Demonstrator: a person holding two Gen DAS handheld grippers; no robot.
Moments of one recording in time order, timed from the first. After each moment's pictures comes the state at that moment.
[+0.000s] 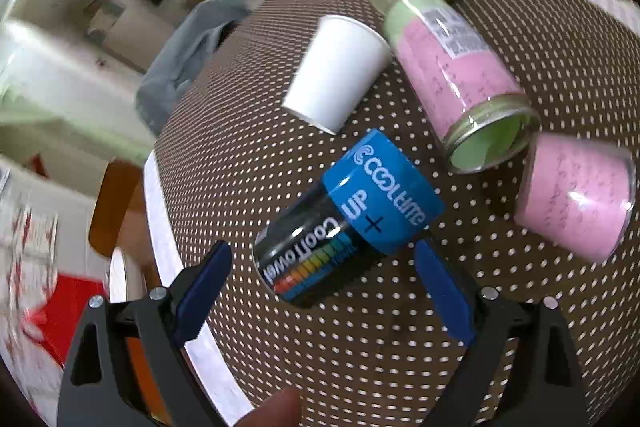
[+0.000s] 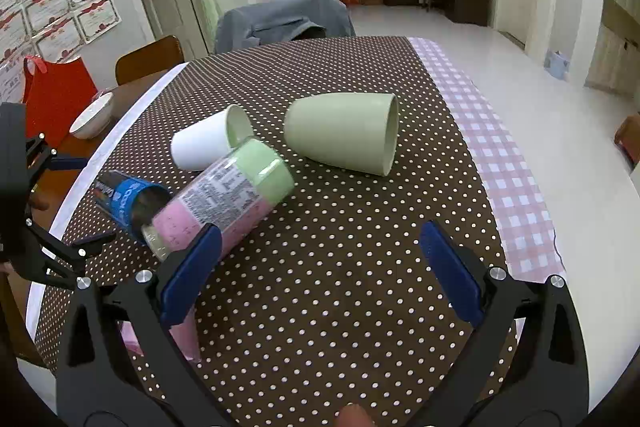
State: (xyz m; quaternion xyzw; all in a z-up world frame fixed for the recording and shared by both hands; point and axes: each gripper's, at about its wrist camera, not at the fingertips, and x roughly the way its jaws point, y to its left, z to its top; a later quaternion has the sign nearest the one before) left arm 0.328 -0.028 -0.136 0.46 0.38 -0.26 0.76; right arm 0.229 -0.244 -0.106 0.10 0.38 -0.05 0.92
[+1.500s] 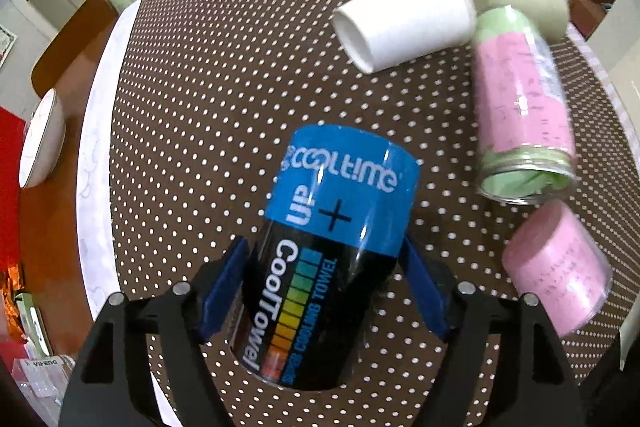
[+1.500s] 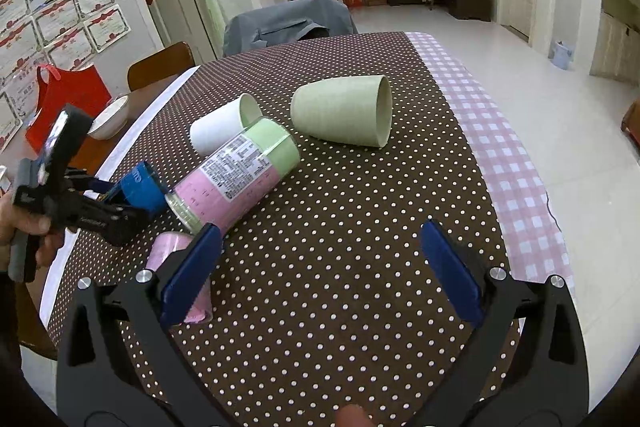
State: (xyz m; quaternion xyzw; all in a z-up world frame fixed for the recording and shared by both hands) left arm 0.388 0.005 -0.158 0.22 0.57 -0.19 0.77; right arm 0.178 -0.241 -0.103 0.12 0.36 -0.03 0.92
